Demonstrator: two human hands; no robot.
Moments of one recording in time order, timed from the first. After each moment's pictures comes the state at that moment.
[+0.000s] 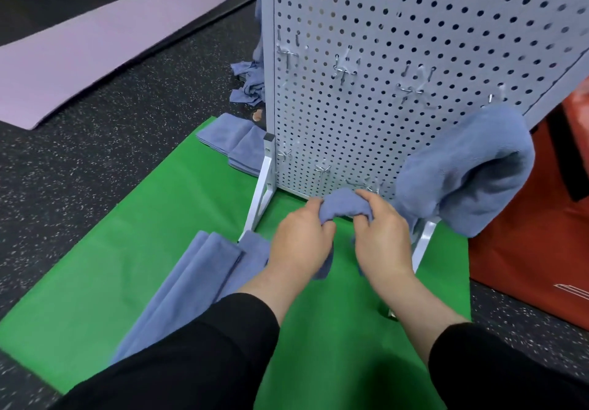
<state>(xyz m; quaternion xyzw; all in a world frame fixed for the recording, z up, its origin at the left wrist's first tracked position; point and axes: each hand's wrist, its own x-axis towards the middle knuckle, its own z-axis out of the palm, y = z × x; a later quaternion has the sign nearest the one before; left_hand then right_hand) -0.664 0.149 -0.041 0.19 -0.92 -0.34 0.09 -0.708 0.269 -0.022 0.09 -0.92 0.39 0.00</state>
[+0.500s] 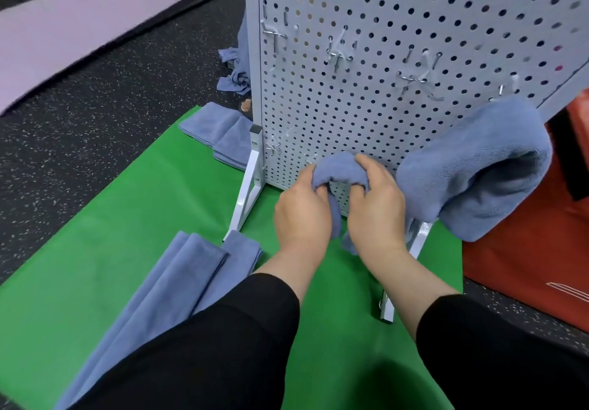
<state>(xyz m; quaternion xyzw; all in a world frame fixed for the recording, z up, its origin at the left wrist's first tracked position) -0.715 0.160 -0.041 0.32 -0.81 -0.46 0.19 -0.750 0.249 -0.020 0.10 -0.91 0.40 0.07</state>
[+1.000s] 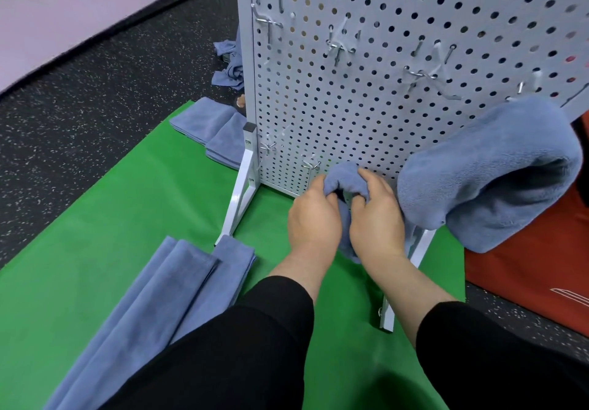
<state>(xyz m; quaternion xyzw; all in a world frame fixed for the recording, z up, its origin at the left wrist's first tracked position) -0.743 0.173 -0.068 0.29 -0.82 -0.48 0.13 -0.771 0.258 -0.053 0.10 -0.92 0.38 0.03</state>
